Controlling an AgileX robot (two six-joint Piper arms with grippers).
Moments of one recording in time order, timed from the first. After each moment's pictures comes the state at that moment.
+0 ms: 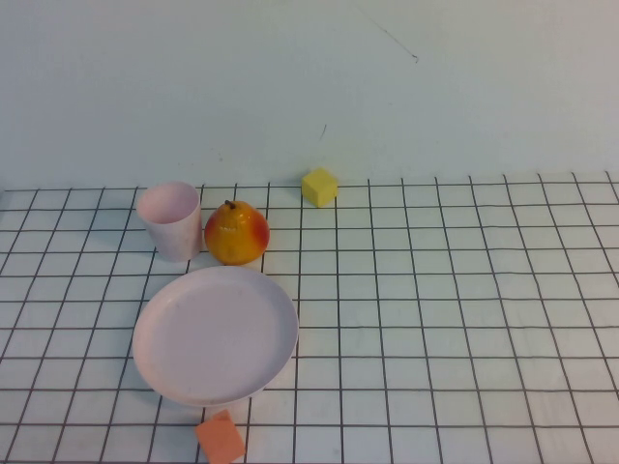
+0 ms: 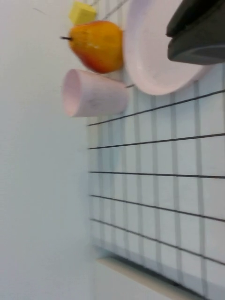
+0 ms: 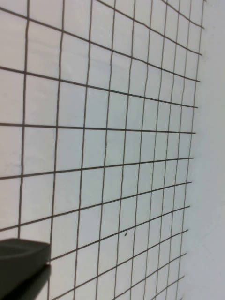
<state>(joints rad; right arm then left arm) -0.08 -0.01 0.03 -0.01 0.43 -0.10 -0.08 -0.01 0.03 -0.01 0.22 -0.08</state>
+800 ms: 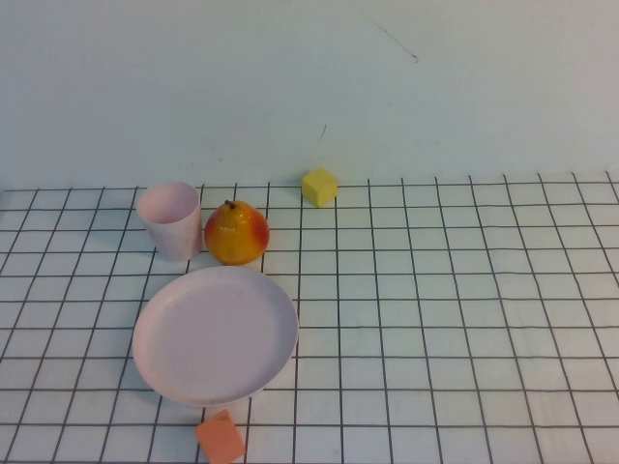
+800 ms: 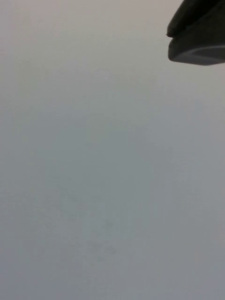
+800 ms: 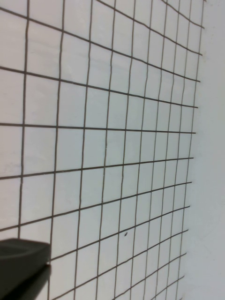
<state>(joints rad) -0.08 -0.01 0.03 -0.01 0.43 -0.10 -0.08 -0.01 0.02 -0.10 -0.51 -0.21</state>
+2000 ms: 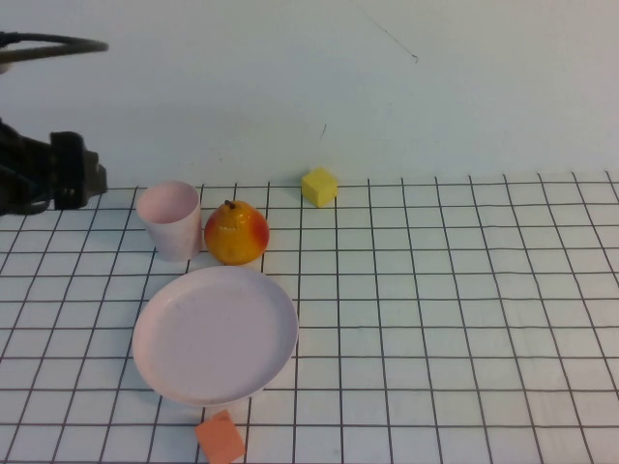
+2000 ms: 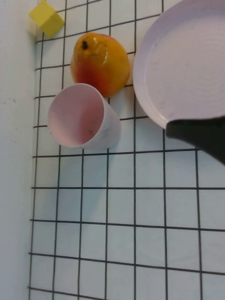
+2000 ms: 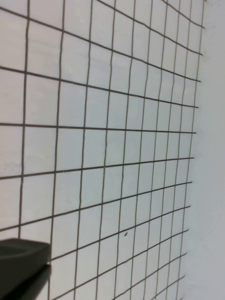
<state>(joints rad) -0.08 -0.01 0.03 -0.01 0.43 -0.10 -0.08 1.27 -1.14 -0.16 0.71 -0.06</state>
